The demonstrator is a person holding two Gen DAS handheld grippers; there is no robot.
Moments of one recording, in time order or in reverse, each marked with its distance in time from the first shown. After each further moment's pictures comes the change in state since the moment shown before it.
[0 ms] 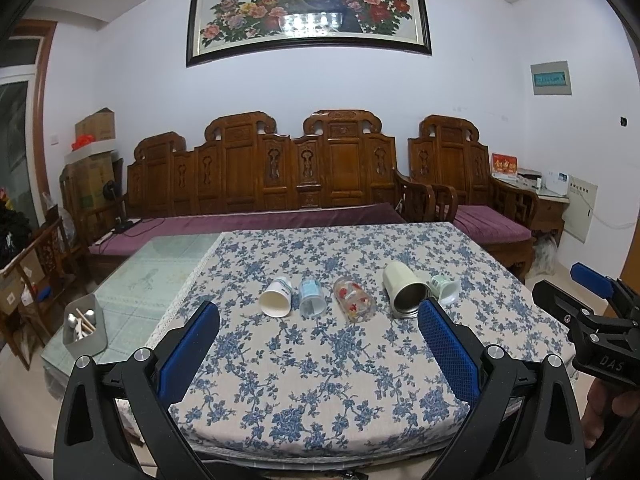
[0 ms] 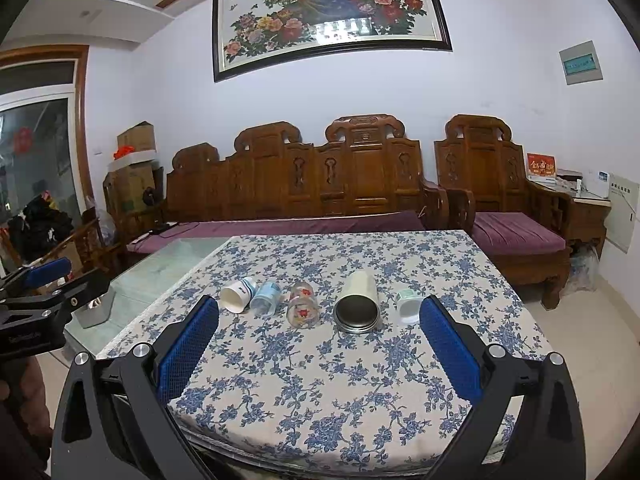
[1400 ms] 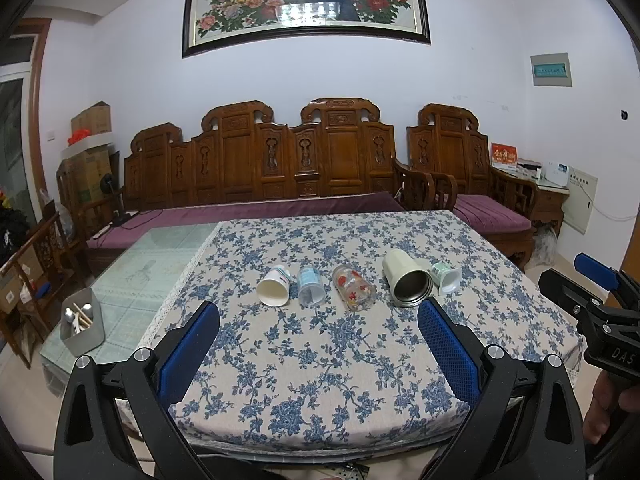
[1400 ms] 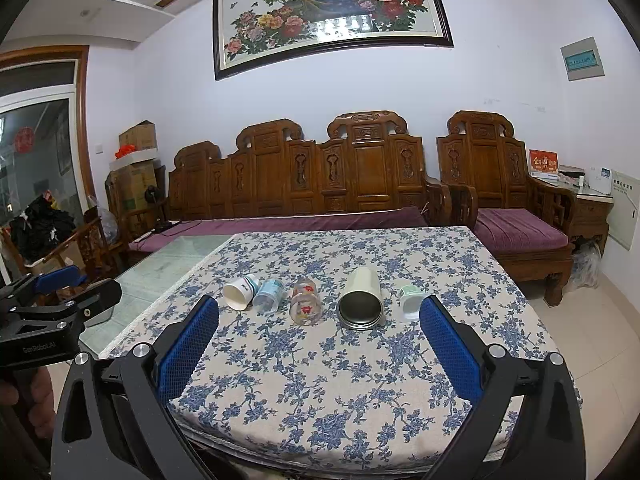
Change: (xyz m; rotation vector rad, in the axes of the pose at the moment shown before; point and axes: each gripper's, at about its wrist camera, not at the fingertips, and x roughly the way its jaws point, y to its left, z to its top) left arm 0.012 -0.002 -0.013 0.005 0.035 -0.003; right arm 0.005 -0.002 -0.004 0.004 0.011 0.006
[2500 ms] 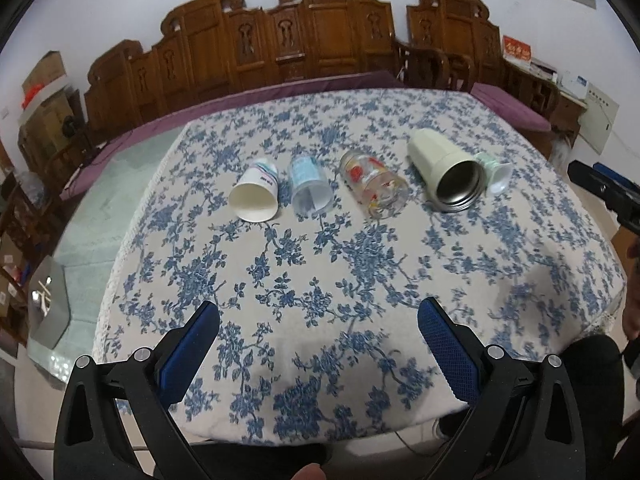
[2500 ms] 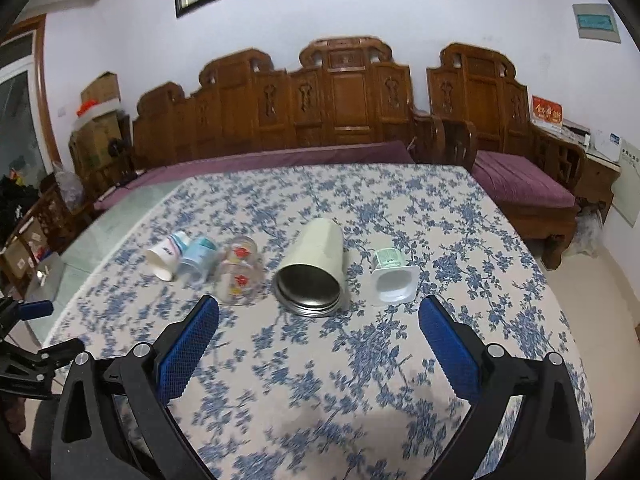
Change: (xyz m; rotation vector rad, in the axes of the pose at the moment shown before) left arm 0.183 0.014 -0.027 0.091 0.463 -0.021; right arm 0.193 -0.081 -0.007 0.018 0.277 -0.055
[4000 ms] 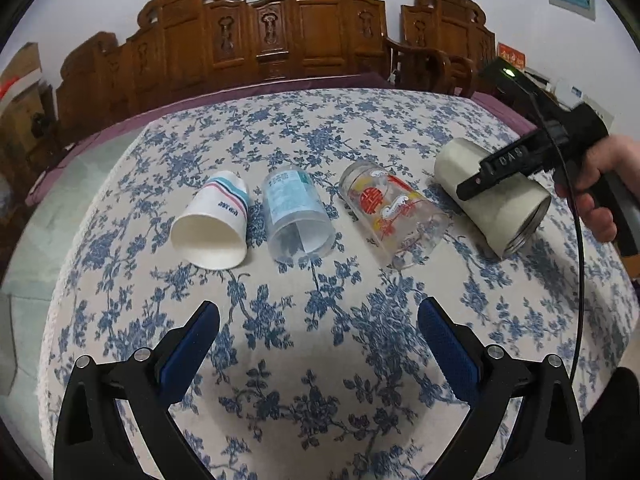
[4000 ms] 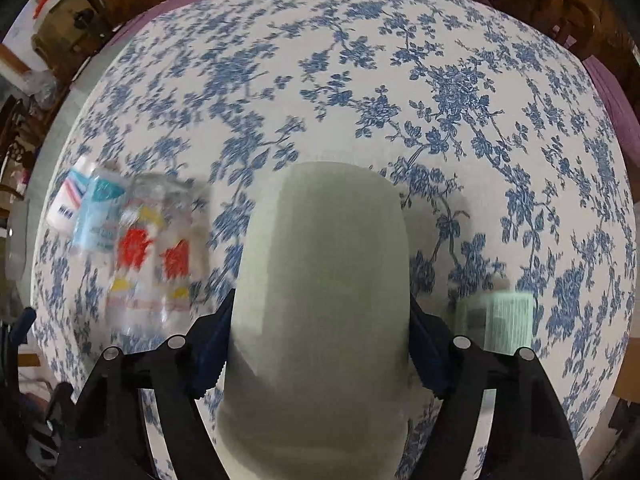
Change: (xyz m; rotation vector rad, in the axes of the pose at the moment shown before) left arm 0.106 0.015 0.039 -0.017 -0.042 -0.110; right arm 0.266 0.004 0.057 -0.059 0.725 0.096
